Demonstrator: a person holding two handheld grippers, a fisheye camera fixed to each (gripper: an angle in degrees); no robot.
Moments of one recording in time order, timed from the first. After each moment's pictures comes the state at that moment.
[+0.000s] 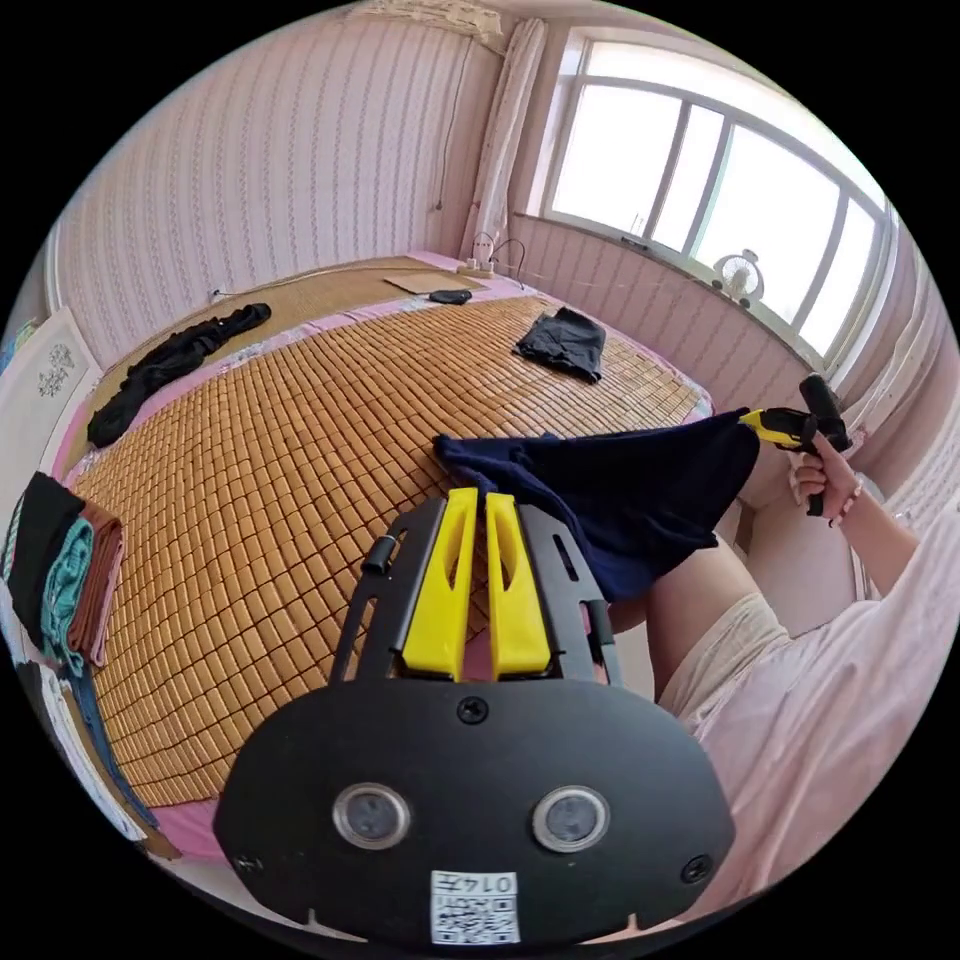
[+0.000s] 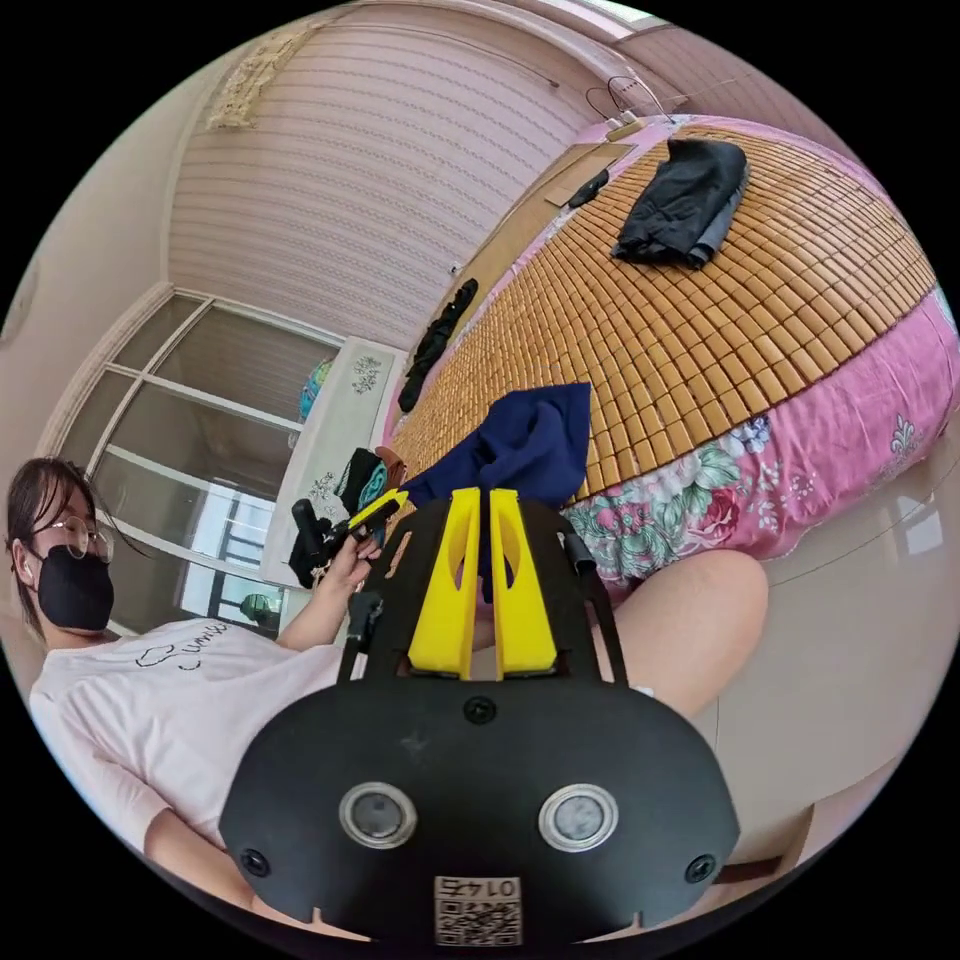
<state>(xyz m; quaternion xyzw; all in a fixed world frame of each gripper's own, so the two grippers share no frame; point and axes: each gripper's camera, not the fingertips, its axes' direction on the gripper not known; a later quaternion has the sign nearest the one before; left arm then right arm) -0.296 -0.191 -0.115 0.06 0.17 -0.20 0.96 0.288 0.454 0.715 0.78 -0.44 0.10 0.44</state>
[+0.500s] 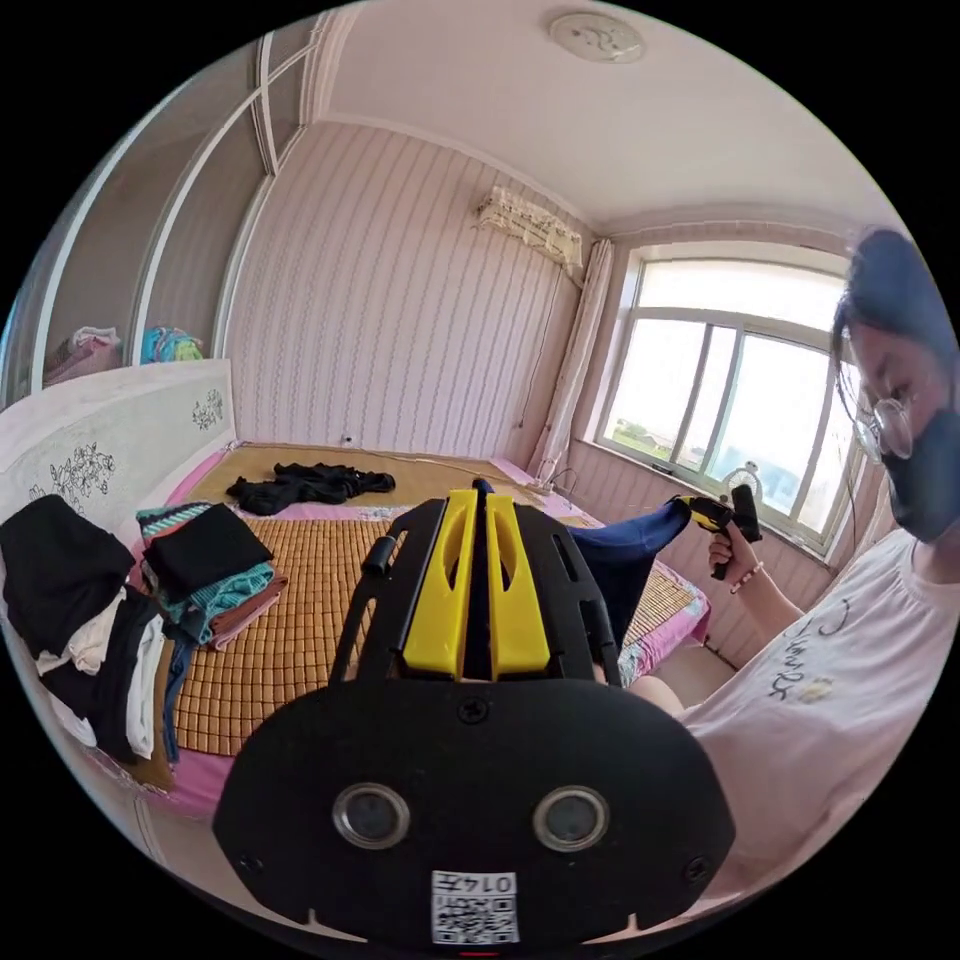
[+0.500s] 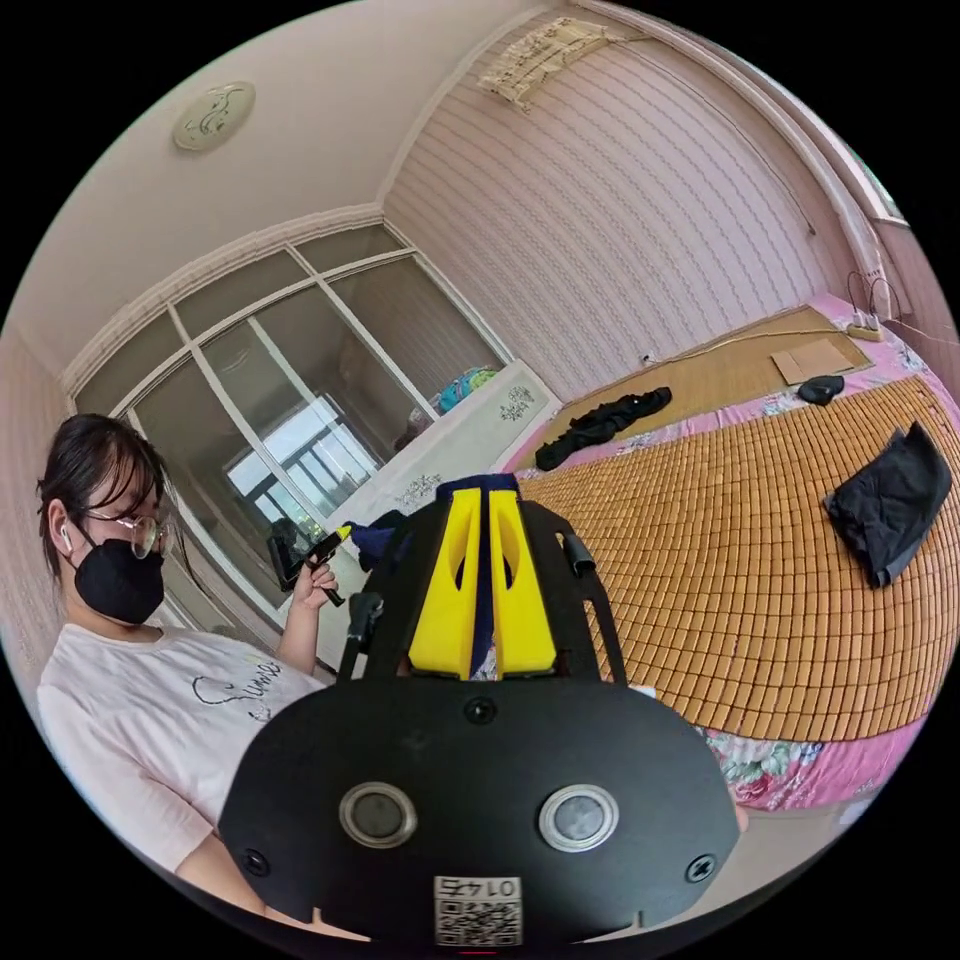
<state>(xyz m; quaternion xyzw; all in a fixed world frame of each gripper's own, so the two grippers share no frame) -0.428 0.074 -0.515 0.31 0.03 -0.34 0.89 0.219 0.615 0.601 0.89 -0.26 -0.09 0.36</state>
